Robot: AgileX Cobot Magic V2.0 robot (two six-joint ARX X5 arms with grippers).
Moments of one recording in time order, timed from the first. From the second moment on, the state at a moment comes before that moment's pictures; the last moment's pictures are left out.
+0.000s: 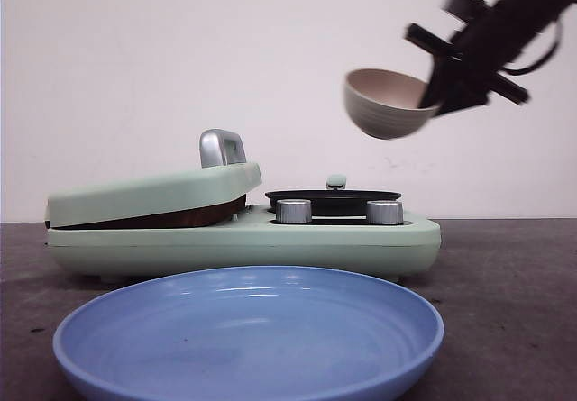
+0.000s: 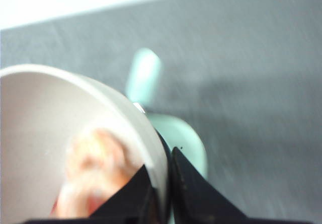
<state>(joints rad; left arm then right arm) -0.51 0.53 0.75 -0.47 -0.28 -0.17 0.16 1.70 1.34 -0.16 -0.34 0.29</state>
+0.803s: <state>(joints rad) -0.51 0.53 0.75 -0.53 -0.28 -0.17 0.35 1.72 1.07 0.60 0.03 -0.16</state>
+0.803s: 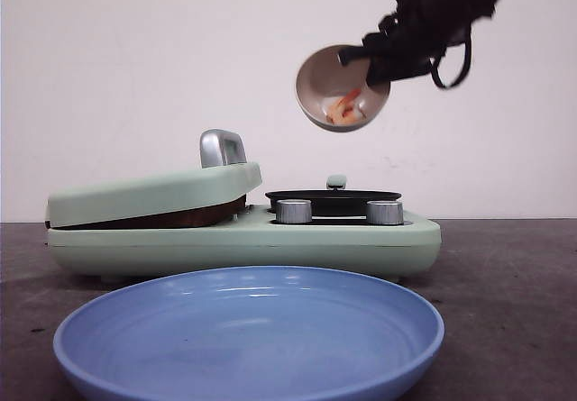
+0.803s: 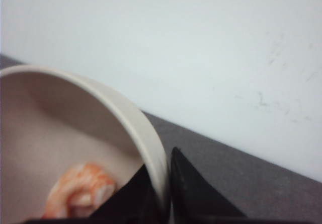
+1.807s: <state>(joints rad) -0.51 0.53 0.75 -0.54 -0.28 -0.16 0.44 1.88 0.99 1.11 0.24 -0.69</state>
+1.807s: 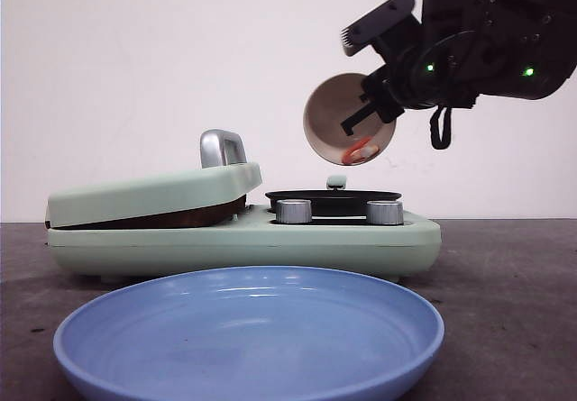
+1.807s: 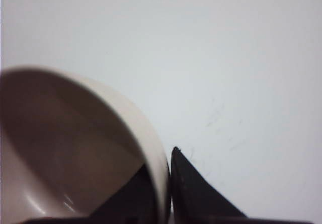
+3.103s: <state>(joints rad) -0.51 0.53 0.75 -0.53 -0.26 -0.14 0.31 1.51 1.22 0.07 0.24 -0.04</state>
